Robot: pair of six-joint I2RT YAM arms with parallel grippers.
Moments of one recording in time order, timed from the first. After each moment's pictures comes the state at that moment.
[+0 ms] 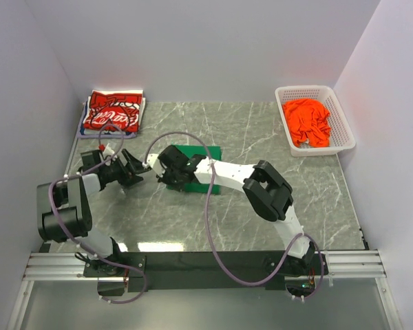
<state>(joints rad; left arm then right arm) 0.25 1.55 0.63 0.11 0.89 -0.53 0.97 2.16 1.64 -0.44 -0.06 -0.26</state>
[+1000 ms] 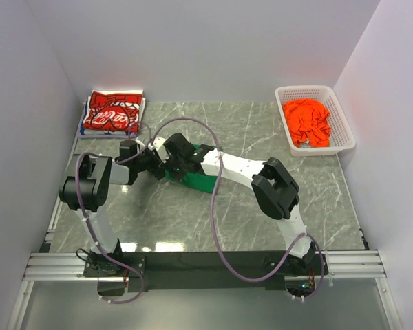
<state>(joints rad) -0.10 1.87 0.72 0.58 0.68 -1.13 0.91 2.11 1.67 -0.43 -0.11 -0.11</state>
